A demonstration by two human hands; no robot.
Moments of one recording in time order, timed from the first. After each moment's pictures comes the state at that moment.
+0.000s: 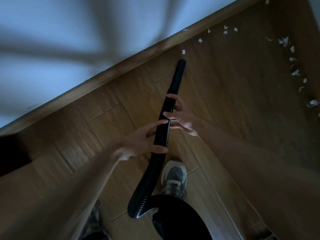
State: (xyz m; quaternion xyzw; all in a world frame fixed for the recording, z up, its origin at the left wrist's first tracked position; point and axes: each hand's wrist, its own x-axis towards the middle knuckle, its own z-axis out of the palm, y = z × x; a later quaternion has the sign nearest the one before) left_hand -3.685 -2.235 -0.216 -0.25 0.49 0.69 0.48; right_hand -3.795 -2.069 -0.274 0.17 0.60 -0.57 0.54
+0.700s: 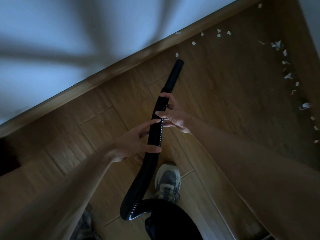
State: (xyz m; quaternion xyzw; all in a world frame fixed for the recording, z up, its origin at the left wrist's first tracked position) left_hand -3.693 -2.230 -0.231 -0.26 0.48 0.71 0.45; right_hand -3.813 -2.074 -0.277 0.16 0.62 -0.54 0.55
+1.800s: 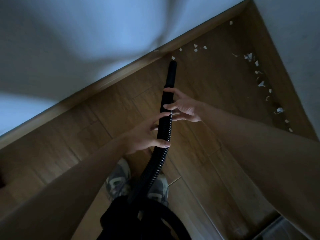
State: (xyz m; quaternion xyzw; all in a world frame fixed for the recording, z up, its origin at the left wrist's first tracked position) left_hand -3.771 -2.178 -0.211 -0.14 0.56 0.69 0.43; right_hand -3.905 -2.023 -0.237 0.17 0.62 -0.48 0.59
